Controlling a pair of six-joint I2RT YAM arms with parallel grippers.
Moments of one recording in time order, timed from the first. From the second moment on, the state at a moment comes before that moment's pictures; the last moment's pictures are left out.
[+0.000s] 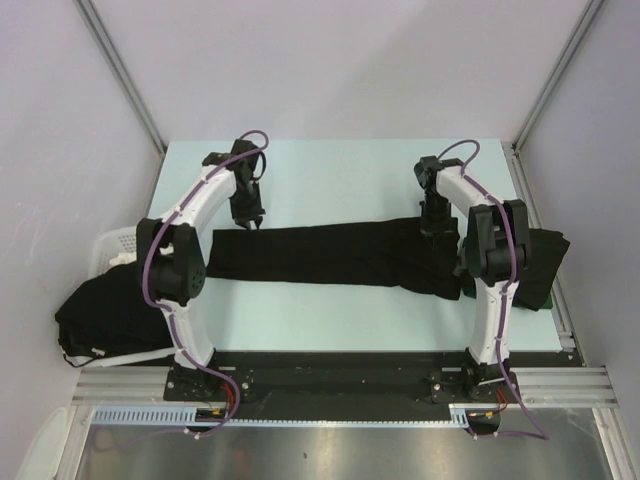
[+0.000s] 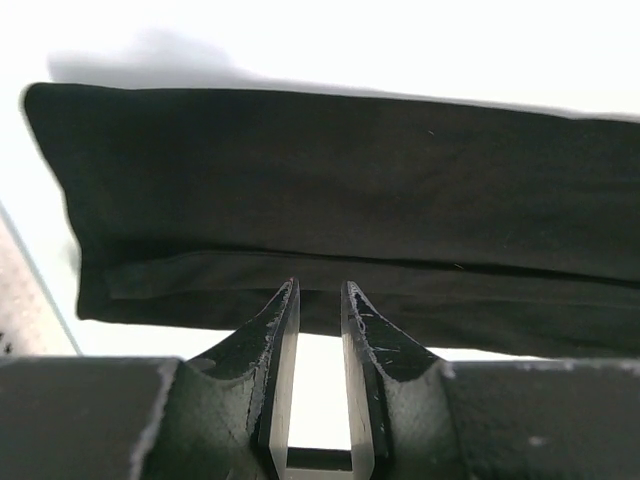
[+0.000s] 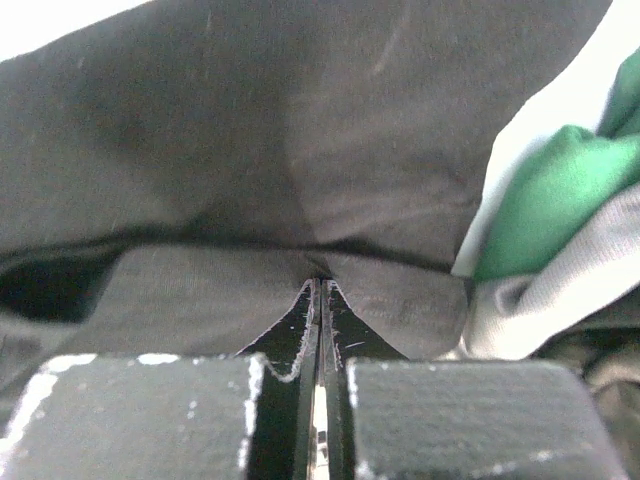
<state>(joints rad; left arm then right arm) -0.22 1.92 1.65 -1.04 -0.08 -0.38 0.19 2.12 1.68 -1.13 0.20 0.34</state>
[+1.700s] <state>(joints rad) -0.30 1.89 1.47 -0.78 -0.02 -0.42 0.25 2.09 1.53 -0.90 0.31 0.15</state>
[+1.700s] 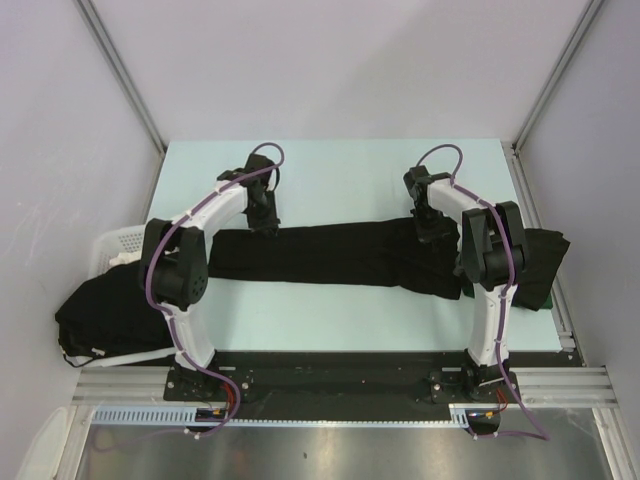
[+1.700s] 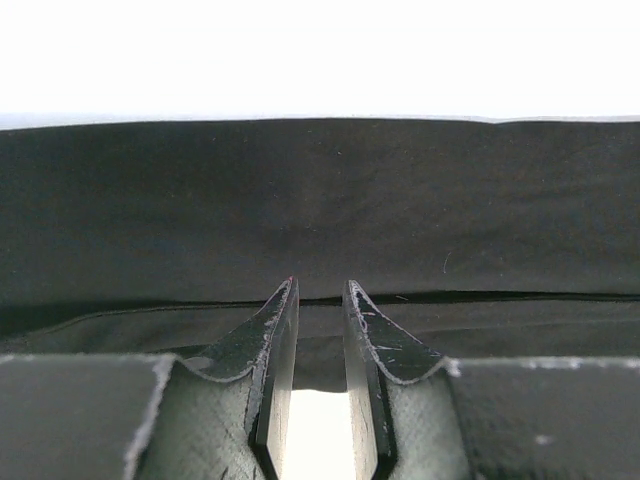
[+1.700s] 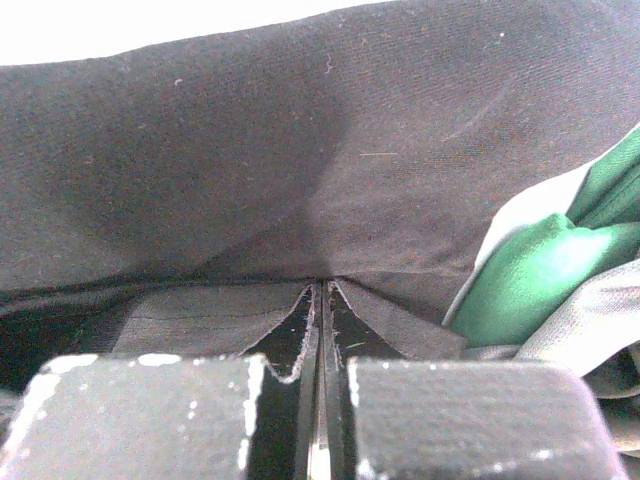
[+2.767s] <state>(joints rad) -0.30 1.89 1.47 -0.78 -0.04 -0.41 0.19 2.31 1.88 -0.74 0.30 0.08</state>
